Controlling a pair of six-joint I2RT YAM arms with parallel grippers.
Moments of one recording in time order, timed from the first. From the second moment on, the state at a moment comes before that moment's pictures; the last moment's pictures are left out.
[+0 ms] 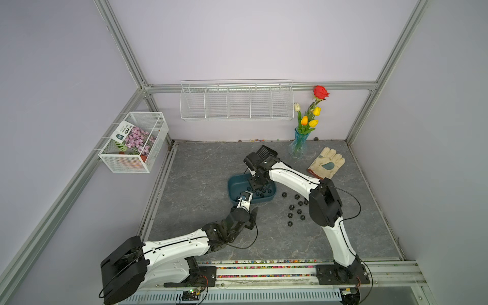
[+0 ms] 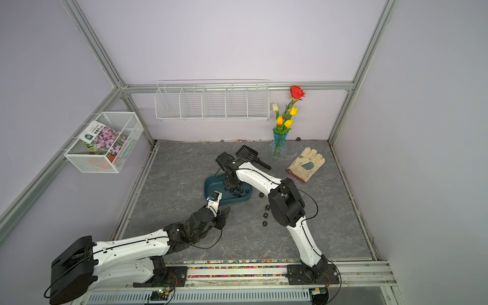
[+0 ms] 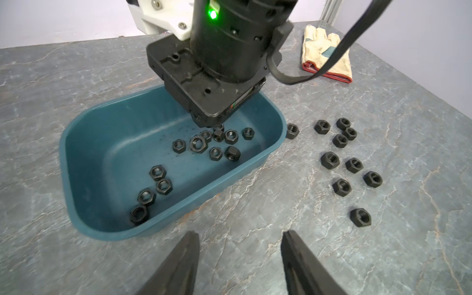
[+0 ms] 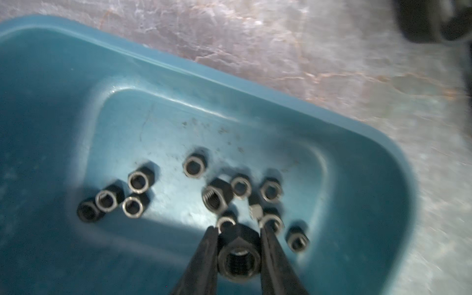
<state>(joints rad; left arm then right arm) -1.08 1.13 0.46 0.14 -0.43 -0.38 0.76 2.25 1.96 -0.96 0.11 0.24</state>
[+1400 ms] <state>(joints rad) -1.09 1.17 0.48 0.14 -0.39 -0.36 0.77 2.35 2.02 -0.96 0.10 0.24</state>
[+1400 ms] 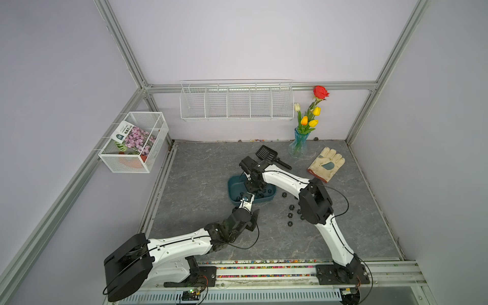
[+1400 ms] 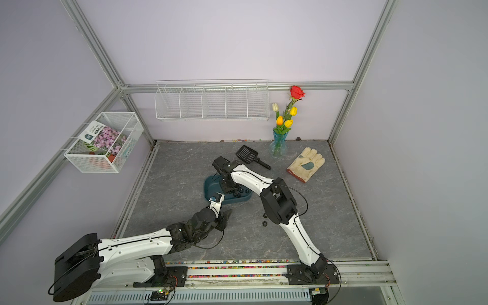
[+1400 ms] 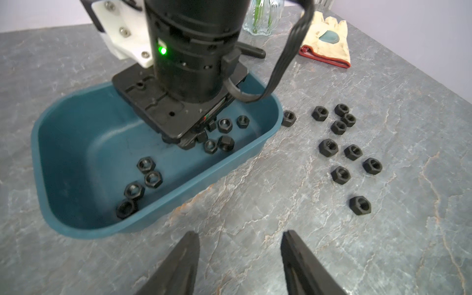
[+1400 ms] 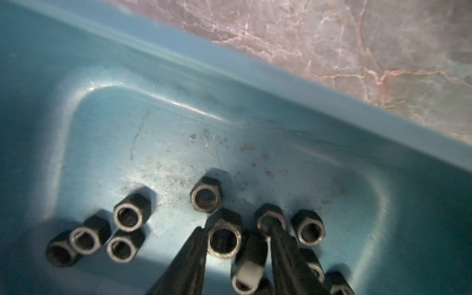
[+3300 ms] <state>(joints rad) -1.20 1.42 0.68 0.16 -0.31 -0.30 0.53 1.92 1.28 -0.70 0.09 0.29</state>
